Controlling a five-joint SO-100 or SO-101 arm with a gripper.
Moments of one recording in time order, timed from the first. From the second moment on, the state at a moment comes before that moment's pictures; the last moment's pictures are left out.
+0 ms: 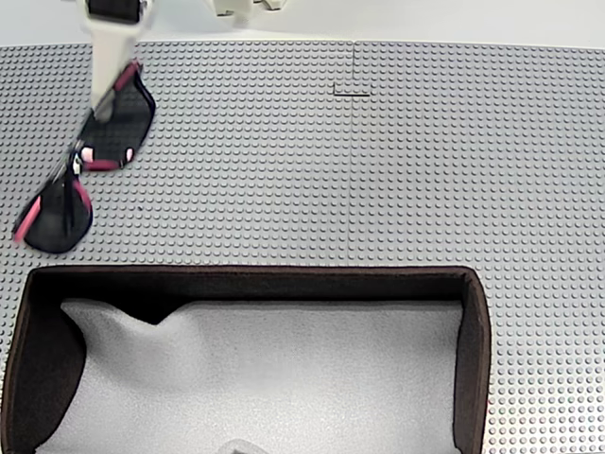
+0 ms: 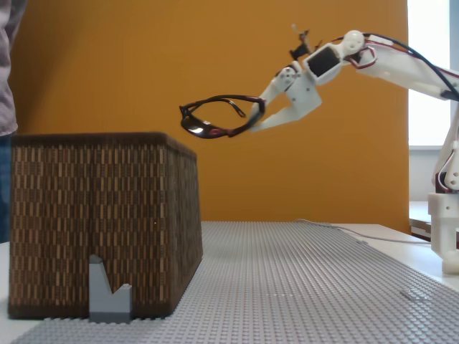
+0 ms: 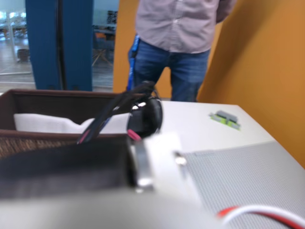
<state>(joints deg) 4.7 105.7 82.4 54.7 0.4</state>
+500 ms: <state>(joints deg) 1.3 68.2 44.1 62.1 5.6</state>
